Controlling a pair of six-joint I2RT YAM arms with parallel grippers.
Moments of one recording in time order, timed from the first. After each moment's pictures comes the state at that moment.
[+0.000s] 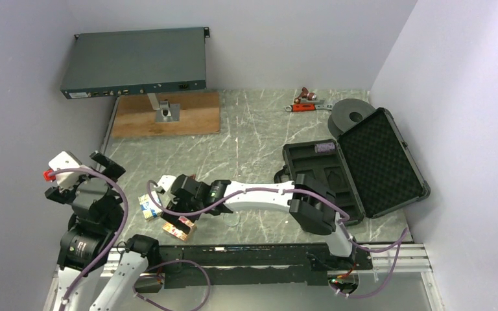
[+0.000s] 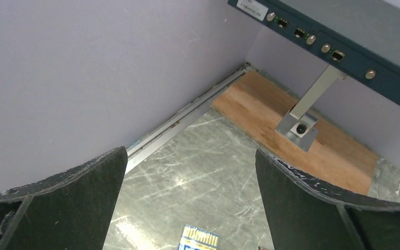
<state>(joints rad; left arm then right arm) -0.27 0.39 0.92 -0.67 -0.99 -0.36 1.29 2.05 1.56 -0.32 -0.04 0.16</state>
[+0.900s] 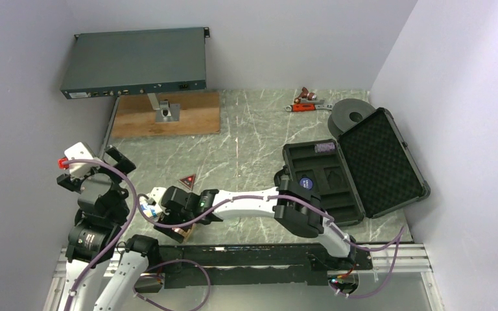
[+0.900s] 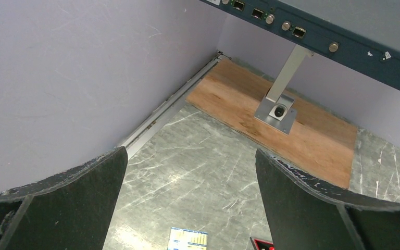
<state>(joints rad) -0.23 0.40 0.85 -0.53 -0.81 -0.27 1.35 2.17 1.64 -0.31 -0.04 0.15</state>
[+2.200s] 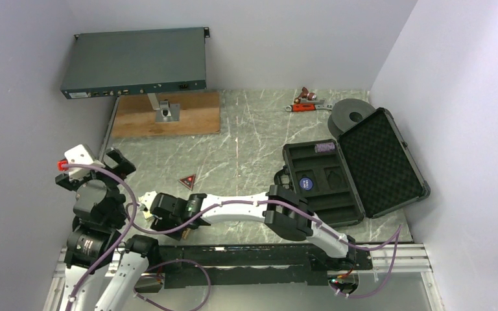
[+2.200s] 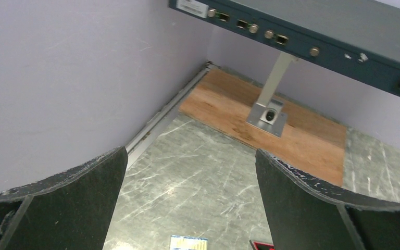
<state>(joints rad) -0.23 0.36 0.84 -0.49 -0.78 -0.20 1.39 2.29 1.84 -0.48 0.11 0.10</state>
